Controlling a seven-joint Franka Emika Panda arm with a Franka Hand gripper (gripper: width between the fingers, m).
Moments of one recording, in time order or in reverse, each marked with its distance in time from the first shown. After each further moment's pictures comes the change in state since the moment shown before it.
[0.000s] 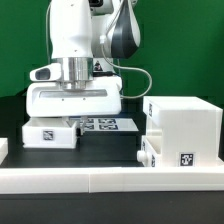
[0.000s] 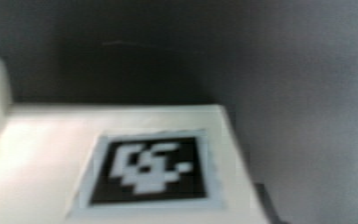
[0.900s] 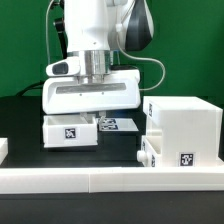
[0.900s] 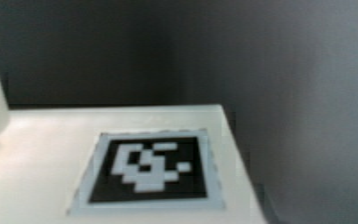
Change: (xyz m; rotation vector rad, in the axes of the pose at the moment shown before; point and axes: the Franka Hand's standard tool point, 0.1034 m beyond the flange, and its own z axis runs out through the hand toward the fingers) arm 0.035 -0.042 -0.013 0.039 -0.029 -0.137
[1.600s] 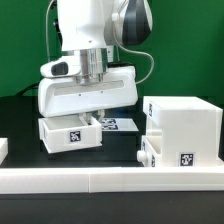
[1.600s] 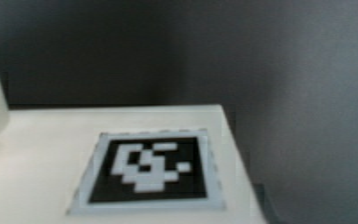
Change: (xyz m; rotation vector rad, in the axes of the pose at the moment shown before) arm 0.008 0.007 -0.002 0.030 -0.047 -0.324
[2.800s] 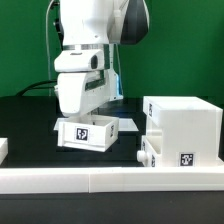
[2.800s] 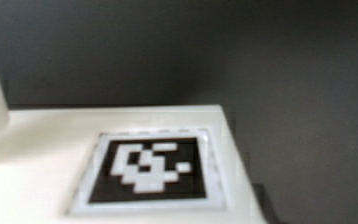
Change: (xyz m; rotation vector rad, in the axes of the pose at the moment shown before) arm 0.015 0.009 -0.007 -0.040 -0.013 -0.863
